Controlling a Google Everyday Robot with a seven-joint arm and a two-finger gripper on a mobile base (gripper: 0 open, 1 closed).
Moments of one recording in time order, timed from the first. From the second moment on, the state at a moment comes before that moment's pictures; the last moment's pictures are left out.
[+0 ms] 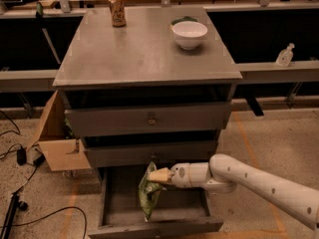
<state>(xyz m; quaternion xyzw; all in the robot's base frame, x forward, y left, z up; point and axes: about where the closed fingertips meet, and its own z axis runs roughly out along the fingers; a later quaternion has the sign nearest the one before) 0.527 0.015 0.496 -0.06 0.82 0.56 0.14</state>
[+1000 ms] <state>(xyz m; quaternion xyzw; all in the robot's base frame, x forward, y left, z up) 0.545 0.019 0.376 -0.02 0.89 0.45 0.09</state>
